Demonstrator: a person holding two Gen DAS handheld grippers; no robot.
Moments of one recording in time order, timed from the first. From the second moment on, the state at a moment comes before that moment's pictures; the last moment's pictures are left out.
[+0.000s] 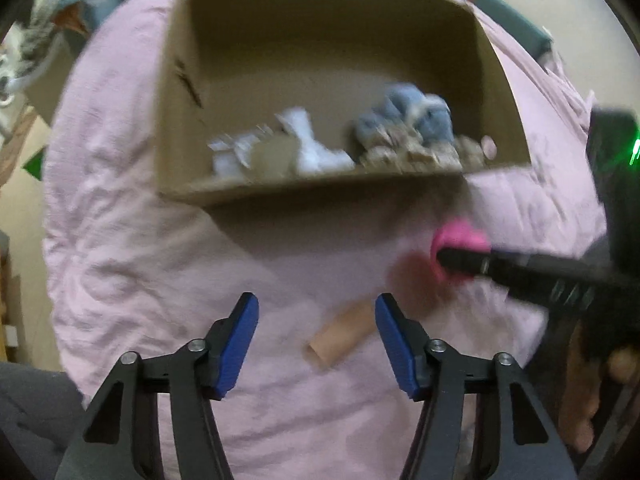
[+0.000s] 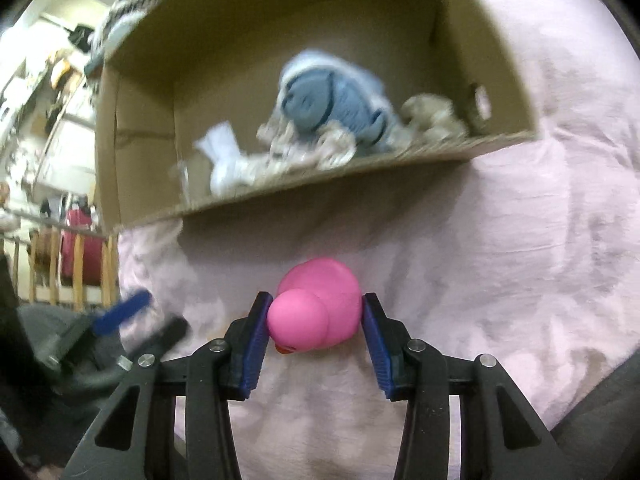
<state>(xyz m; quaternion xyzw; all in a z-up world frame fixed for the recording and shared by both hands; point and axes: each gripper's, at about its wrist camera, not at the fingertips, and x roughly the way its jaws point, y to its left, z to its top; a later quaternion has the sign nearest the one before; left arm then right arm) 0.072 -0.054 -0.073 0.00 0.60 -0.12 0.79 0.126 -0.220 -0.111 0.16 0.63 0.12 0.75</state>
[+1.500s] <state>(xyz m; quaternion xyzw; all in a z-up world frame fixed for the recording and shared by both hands) 0.081 0.004 0.010 -0.10 0.48 -0.08 0.87 0.115 -0.223 -0.027 0.18 0.50 0.18 0.83</state>
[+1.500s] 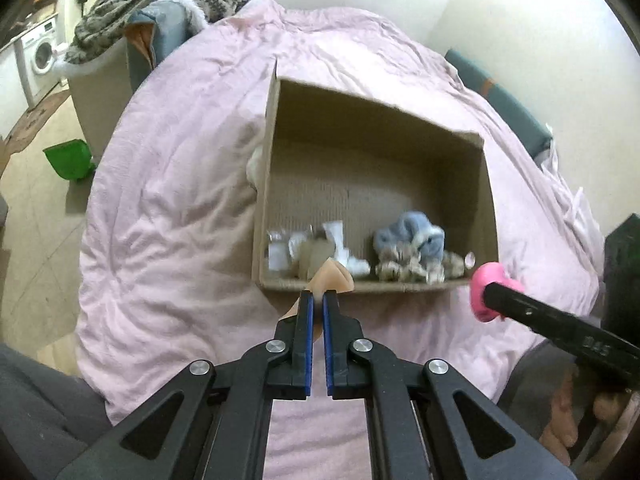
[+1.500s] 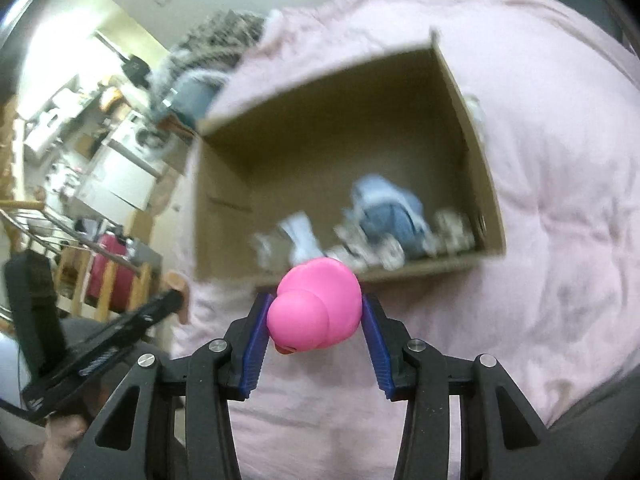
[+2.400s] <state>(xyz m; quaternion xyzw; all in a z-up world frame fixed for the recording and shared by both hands) 0.136 -0.019 -0.022 -0.09 0.47 -0.09 0.87 0.175 -0.200 -0.053 0.19 0.49 0.20 0.82</state>
